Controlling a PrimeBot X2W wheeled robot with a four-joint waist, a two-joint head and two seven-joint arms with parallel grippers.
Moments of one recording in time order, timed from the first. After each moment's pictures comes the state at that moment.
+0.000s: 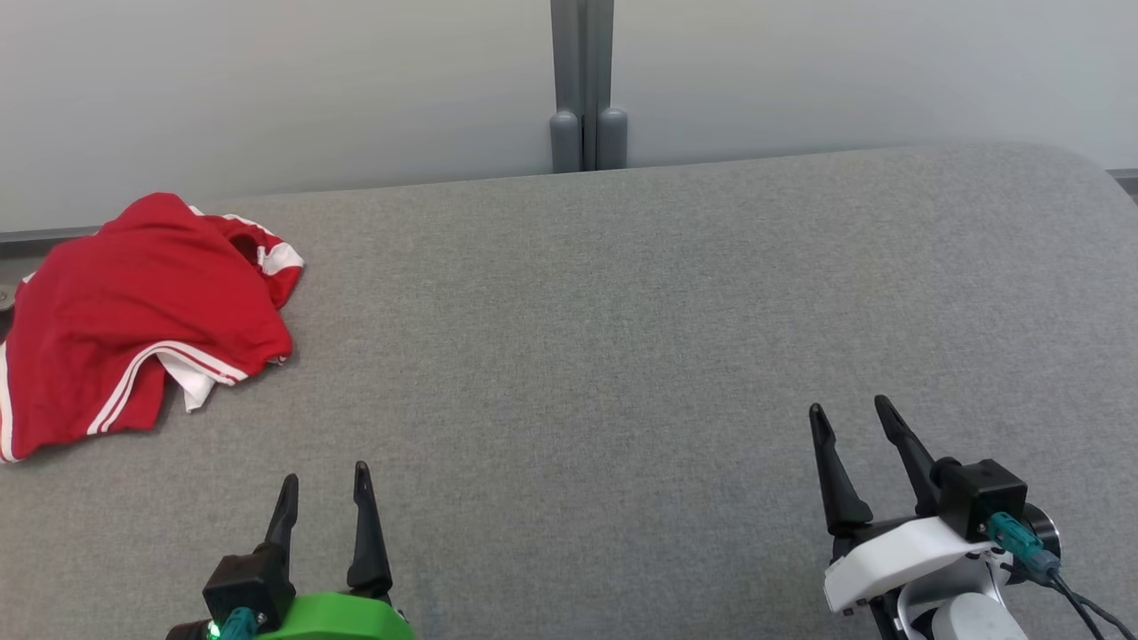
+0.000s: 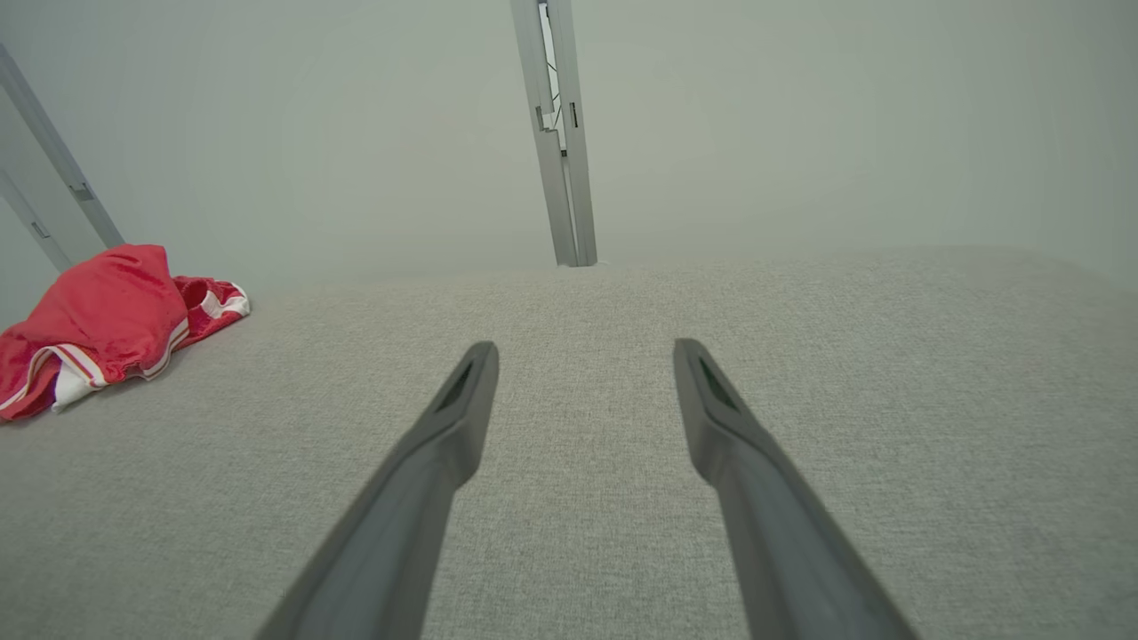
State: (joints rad) left arm 0.05 0.05 -0.16 0.18 -0.30 0.10 -0.24; right arm -0.03 -0.05 0.07 0.22 0.16 0.13 -0.24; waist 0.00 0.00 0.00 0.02
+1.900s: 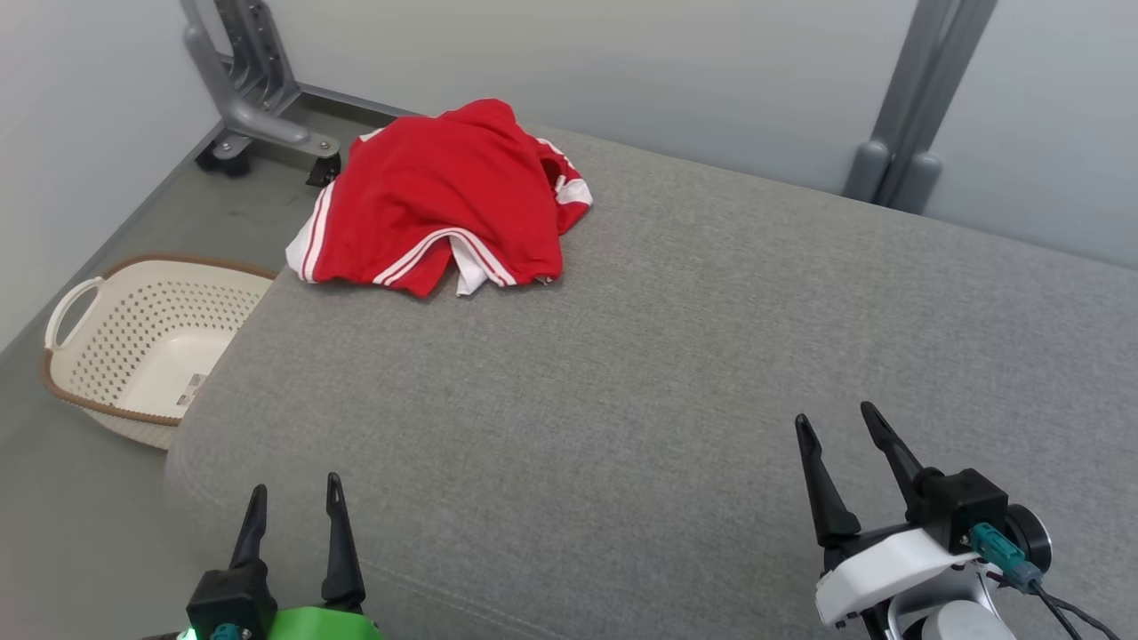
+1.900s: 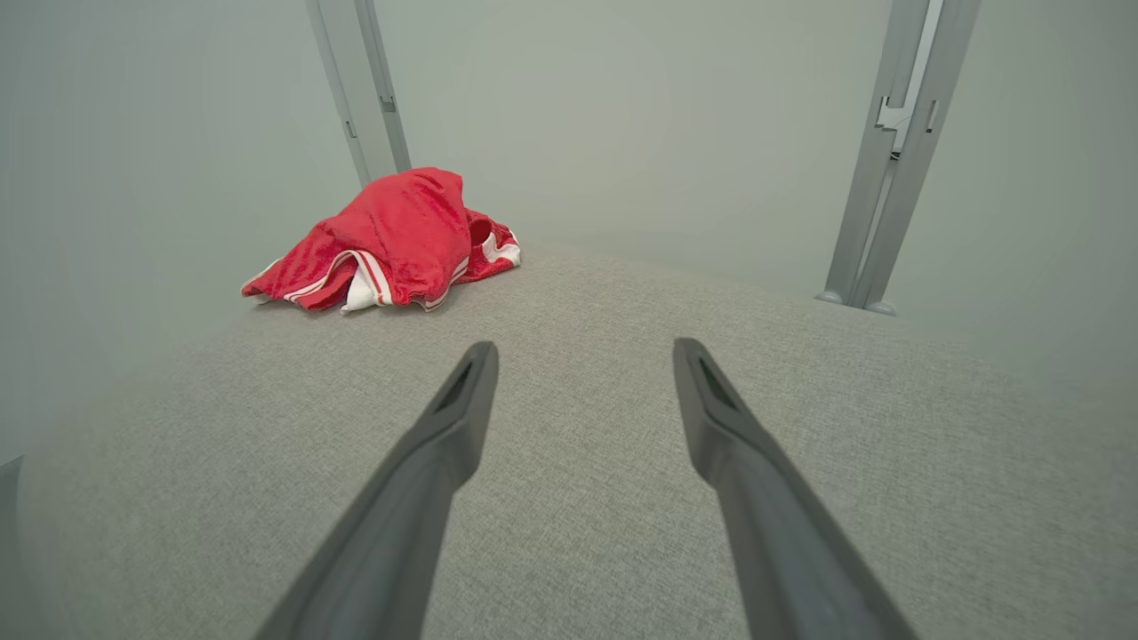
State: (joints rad) left arm 0.07 0.05 -0.10 0.19 -0.20 0.10 -0.26; right arm -0.03 -0.05 0.09 0.23 0.10 0.13 -0.26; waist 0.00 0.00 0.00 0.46
